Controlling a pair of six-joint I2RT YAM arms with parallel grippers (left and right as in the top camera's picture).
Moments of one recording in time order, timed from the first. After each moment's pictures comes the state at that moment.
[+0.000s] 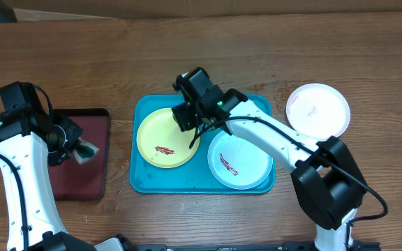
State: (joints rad) left arm 0.43 1.43 1.26 -1.15 0.06 -0.47; right arm 0.72 2.00 1.53 -0.52 -0.13 0.20
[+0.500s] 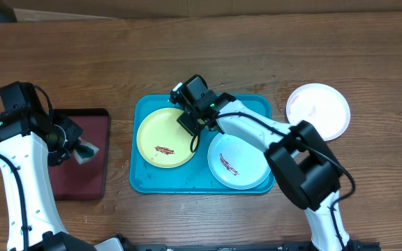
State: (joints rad) left arm 0.43 1.43 1.26 -1.15 0.06 -0.47; right arm 0.71 2.19 1.53 -0.43 -0.07 -0.14
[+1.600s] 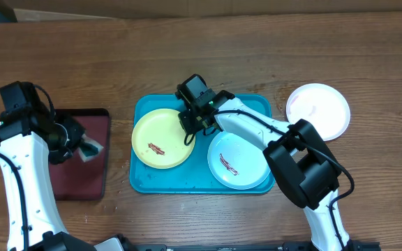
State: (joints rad) left arm 0.42 1.43 1.26 -1.14 0.14 -0.42; right arm 0.70 2.20 1.57 -0.57 -0.14 0.32
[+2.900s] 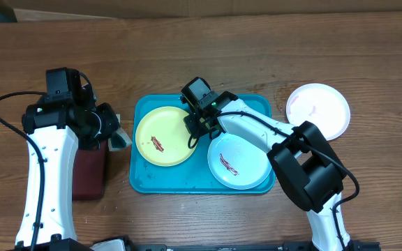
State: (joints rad) left arm 0.17 1.43 1.26 -1.10 0.17 -0.34; right arm 0.70 2.16 1.53 -0.60 -0.10 0.23
